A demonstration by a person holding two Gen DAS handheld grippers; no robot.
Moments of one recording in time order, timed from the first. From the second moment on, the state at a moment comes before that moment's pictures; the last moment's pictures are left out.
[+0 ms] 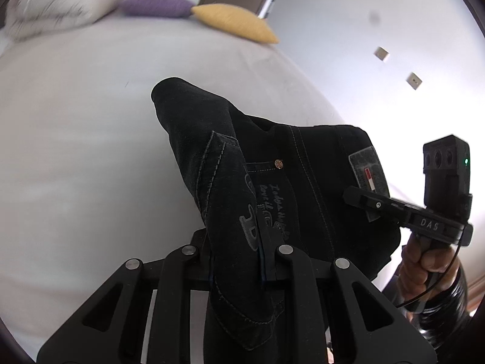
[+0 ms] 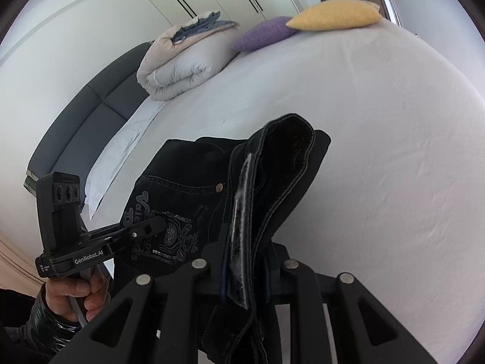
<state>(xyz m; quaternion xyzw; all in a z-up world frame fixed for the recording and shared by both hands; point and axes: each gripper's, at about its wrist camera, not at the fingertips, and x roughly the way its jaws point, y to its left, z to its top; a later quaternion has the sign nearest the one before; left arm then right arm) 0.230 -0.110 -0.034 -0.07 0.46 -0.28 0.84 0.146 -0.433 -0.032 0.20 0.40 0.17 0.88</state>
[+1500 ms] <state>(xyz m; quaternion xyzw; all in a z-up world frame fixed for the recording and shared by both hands) 0.138 -0.120 -0.016 0.06 0.24 -0.12 0.96 0.050 -0.480 -0.027 0.19 0.29 0.02 0.94</state>
